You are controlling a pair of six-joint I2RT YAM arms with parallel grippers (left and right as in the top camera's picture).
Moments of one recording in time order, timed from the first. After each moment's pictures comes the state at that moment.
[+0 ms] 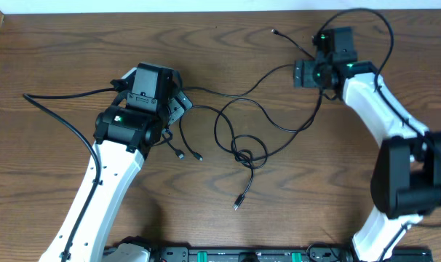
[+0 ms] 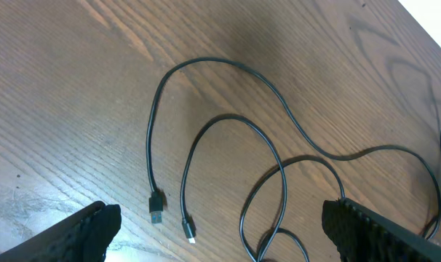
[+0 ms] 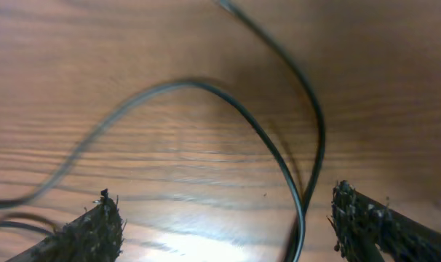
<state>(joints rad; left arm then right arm) -0.28 1.33 1.25 -0.93 -0.18 -0.91 0.13 1.96 1.41 -0.45 -0.08 0.14</state>
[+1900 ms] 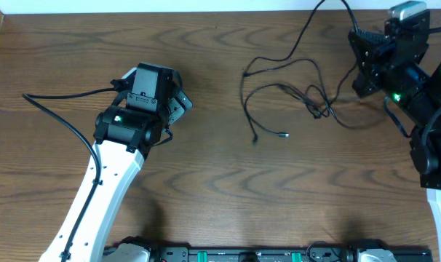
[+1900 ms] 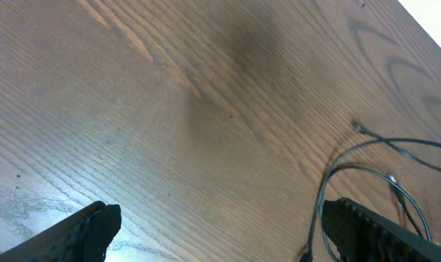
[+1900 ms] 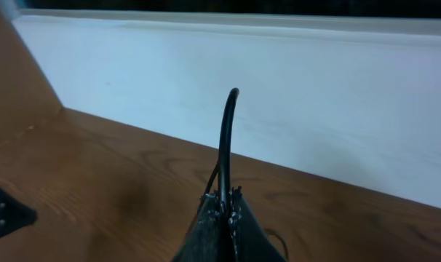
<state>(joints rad) -0.28 1.33 1.25 -0.93 -0.18 -0.91 0.06 1.15 1.41 -0.49 -0.40 -0.01</state>
